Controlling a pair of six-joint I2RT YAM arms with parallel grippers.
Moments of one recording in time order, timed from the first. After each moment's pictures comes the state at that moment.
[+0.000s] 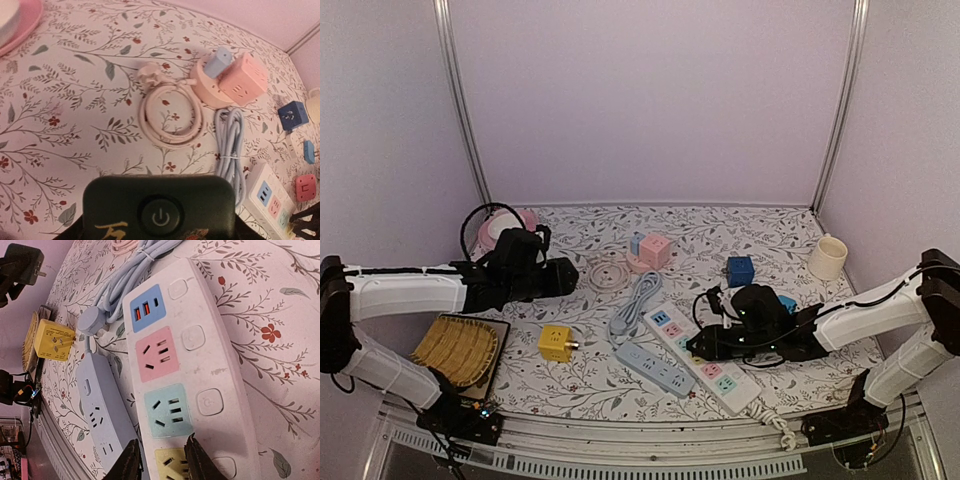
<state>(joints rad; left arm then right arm) -0.70 1.33 0.73 -0.05 -0.22 -0.59 0.98 1.48 0.53 0.23 -0.09 0.80</state>
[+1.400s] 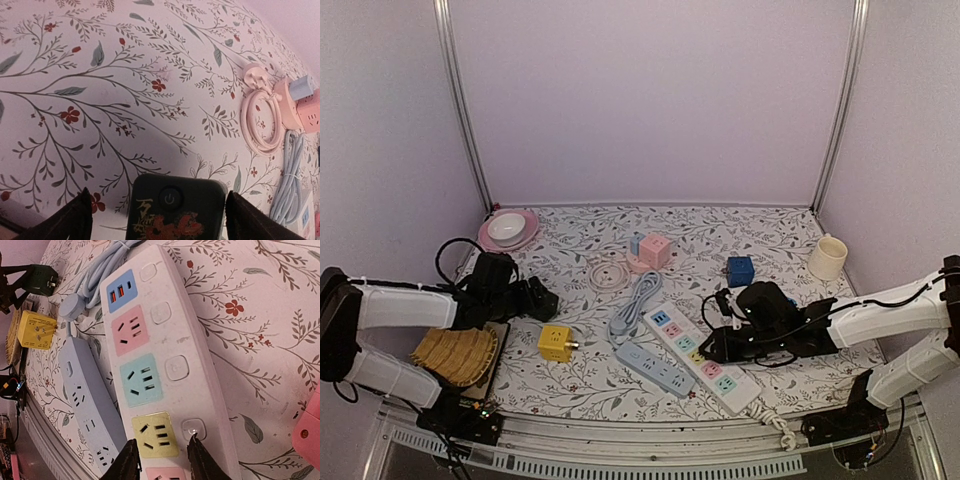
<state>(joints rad) -0.45 1.30 0.46 0.07 -0.19 -0.73 0.98 1.37 0.55 -0.01 -0.06 0.78</state>
